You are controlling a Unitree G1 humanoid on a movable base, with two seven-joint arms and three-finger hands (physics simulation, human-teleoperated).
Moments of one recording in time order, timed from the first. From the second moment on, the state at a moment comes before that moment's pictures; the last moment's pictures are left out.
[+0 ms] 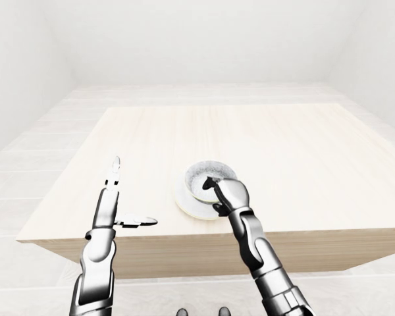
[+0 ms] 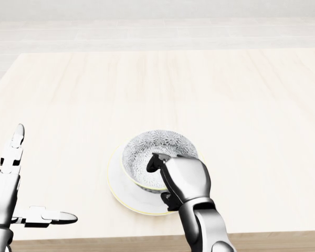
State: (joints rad) left arm 0.01 0.14 0.22 -0.07 0.35 -0.05 -0.10; right arm -0.23 0.07 0.21 0.23 -1.21 0.09 -0.03
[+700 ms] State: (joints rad) left arm 0.01 0.14 0.22 -0.08 0.35 -0.04 -0.09; right arm -0.21 0.06 0.21 0.18 -1.22 0.09 -0.01
